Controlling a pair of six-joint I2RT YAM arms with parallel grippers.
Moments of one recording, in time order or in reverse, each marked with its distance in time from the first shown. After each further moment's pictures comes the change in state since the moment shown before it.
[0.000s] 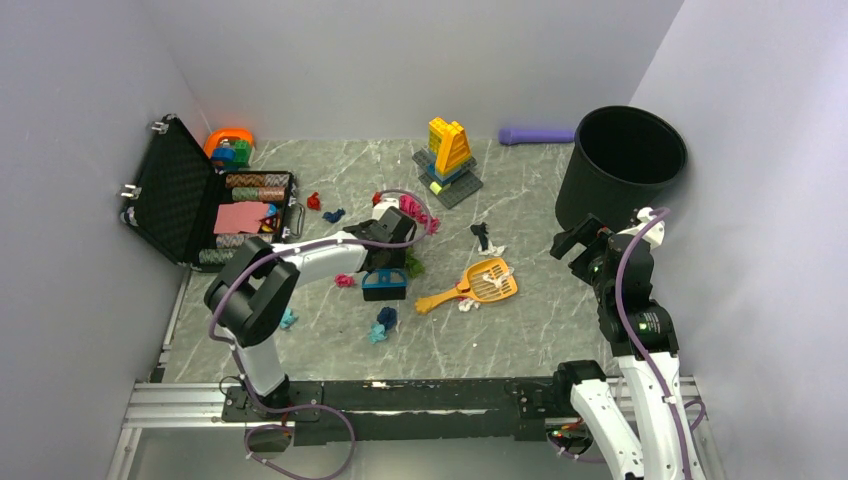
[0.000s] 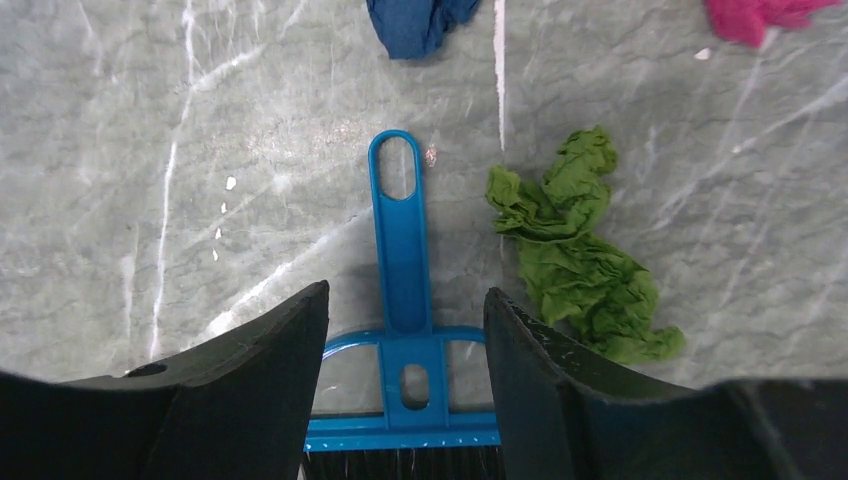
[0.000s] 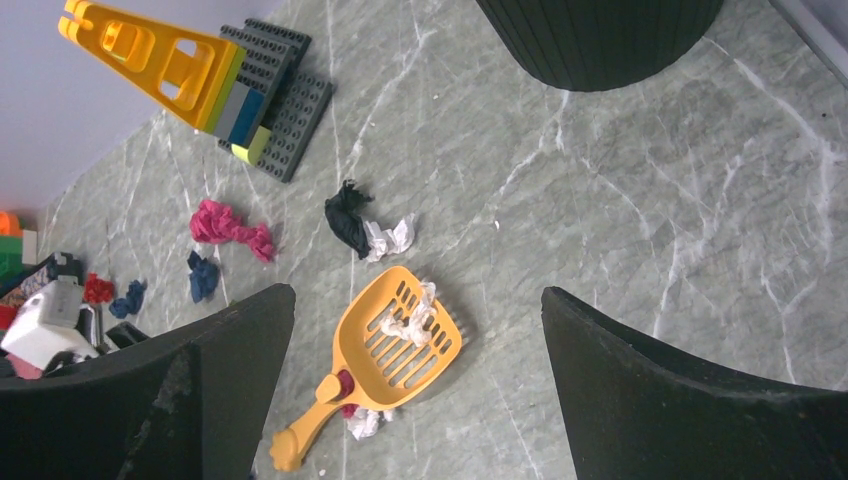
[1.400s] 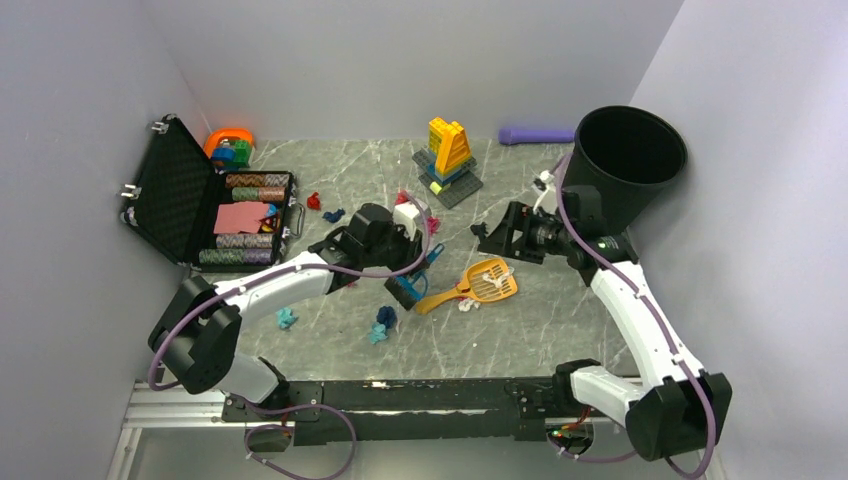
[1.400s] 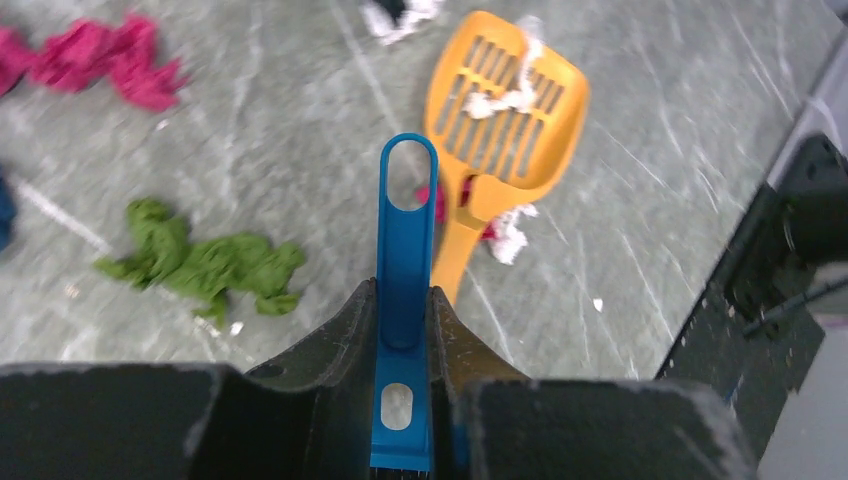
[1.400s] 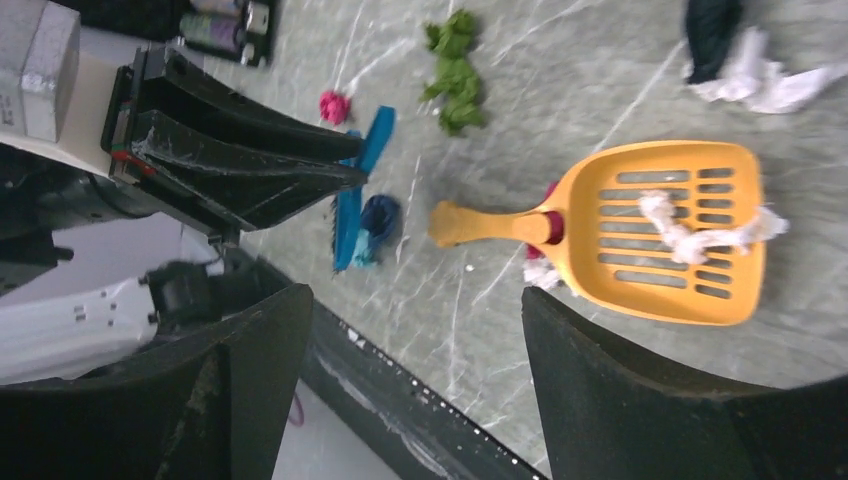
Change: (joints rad) left arm -0.009 -0.307 -0.184 0.315 0.675 0.356; right arm 0.087 0.450 0.104 0.090 -0.772 -0.140
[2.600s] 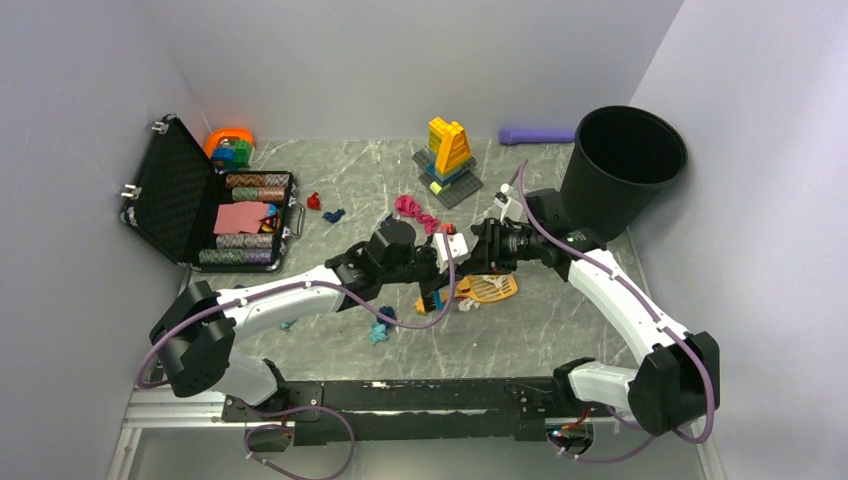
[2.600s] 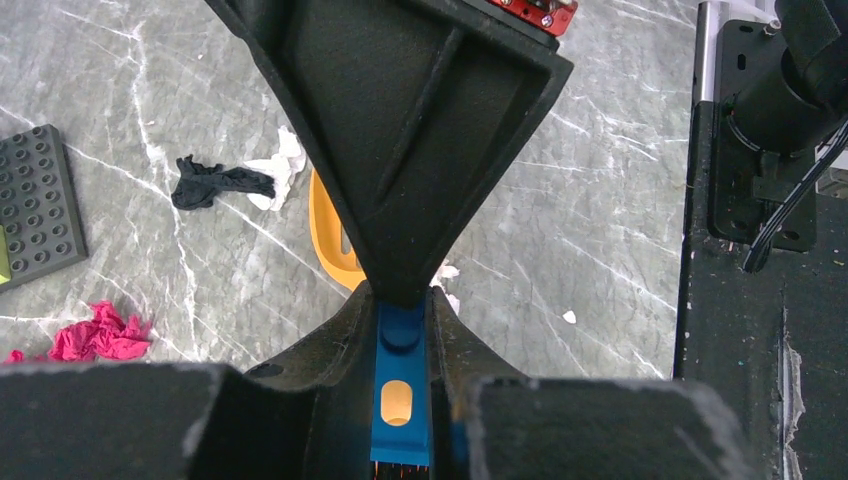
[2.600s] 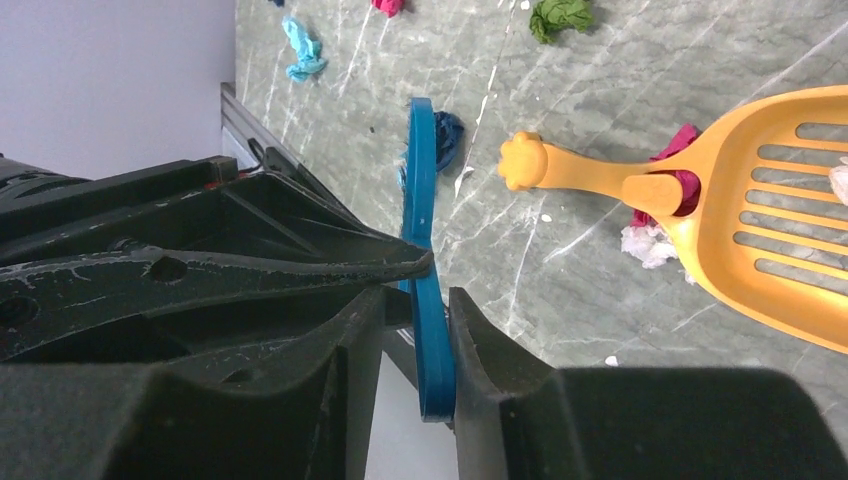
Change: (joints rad) left arm -0.217 -0.017 0.031 0.143 0.086 0.400; right arm 0.188 0.151 -0.010 0.045 -0.123 0.052
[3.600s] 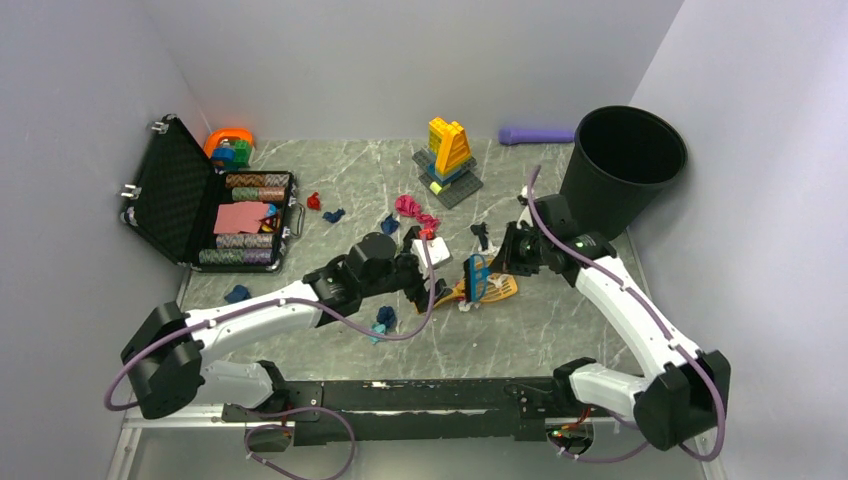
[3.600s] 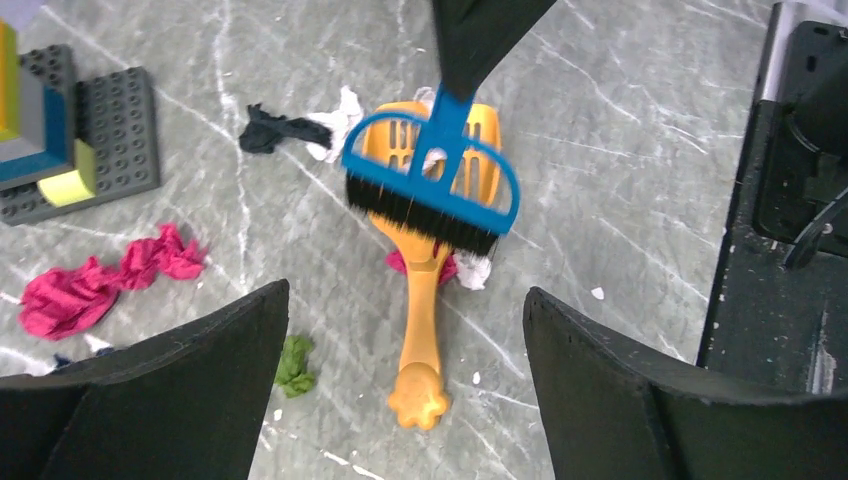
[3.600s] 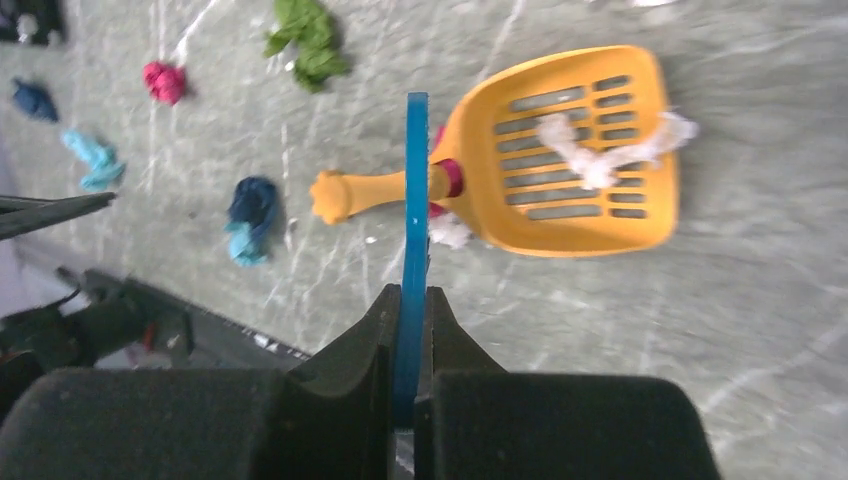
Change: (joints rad) left arm -0.014 -0.142 -0.119 0.004 -0.144 -0.027; right arm 0.005 -0.045 0.010 -0.148 0.403 -0.027
